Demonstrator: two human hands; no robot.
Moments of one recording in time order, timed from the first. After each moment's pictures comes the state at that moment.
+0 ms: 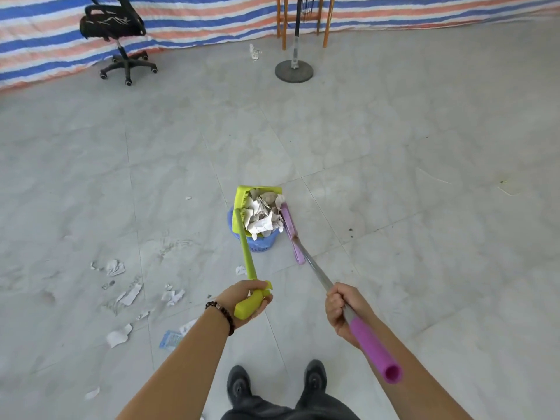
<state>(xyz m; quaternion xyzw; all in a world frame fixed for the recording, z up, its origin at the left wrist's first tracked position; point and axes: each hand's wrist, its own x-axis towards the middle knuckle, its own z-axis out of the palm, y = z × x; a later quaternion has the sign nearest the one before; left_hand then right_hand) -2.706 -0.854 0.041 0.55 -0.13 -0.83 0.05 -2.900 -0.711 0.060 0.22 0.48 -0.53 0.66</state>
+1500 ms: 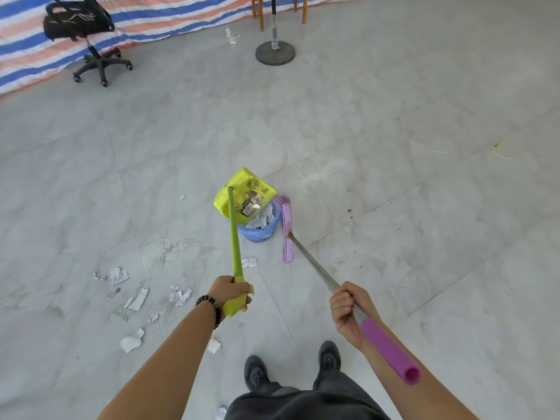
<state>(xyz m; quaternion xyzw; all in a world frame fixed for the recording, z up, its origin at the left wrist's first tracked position) -2.679 -0.890 -0.004 0.62 -0.44 -0.65 -0.01 -2.876 -0.692 0.038 0.28 0.27 -0.65 0.66</state>
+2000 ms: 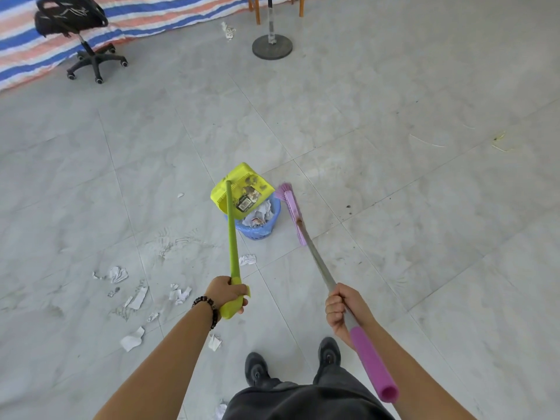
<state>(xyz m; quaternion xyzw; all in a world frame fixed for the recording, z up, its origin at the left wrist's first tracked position) -2.676 -0.895 -0.009 0.62 -0.46 -0.64 -0.03 -2.874 -0.696 0.026 0.28 0.42 -0.58 0.64</state>
